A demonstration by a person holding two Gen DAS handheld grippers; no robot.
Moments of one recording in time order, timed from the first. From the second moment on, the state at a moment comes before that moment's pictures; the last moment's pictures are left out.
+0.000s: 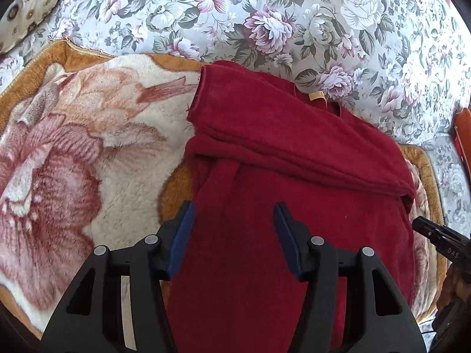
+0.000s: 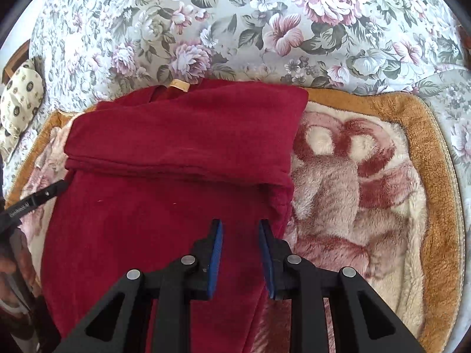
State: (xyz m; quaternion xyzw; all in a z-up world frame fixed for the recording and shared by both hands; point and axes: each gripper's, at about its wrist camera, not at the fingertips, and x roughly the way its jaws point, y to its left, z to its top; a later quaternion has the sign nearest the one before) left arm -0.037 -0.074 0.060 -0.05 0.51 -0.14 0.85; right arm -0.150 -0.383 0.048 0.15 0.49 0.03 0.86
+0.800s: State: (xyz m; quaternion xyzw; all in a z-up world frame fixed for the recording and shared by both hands) left arm -0.178 -0.050 0.088 -0.02 0.50 -0.13 0.86; right arm -0.299 -0.346 0.038 0.24 0.50 0.03 0.83
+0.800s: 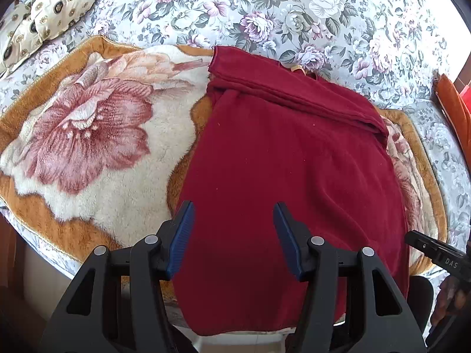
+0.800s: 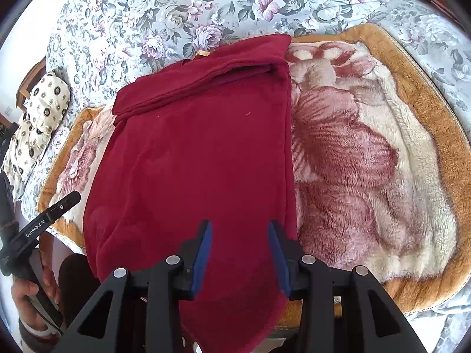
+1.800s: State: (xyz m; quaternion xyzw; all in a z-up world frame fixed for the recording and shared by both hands) left arm -0.197 0.001 0.042 -0.08 0.53 -0.14 0.83; right arm -0.356 -0.345 0.015 0.27 0.53 0.06 0.80
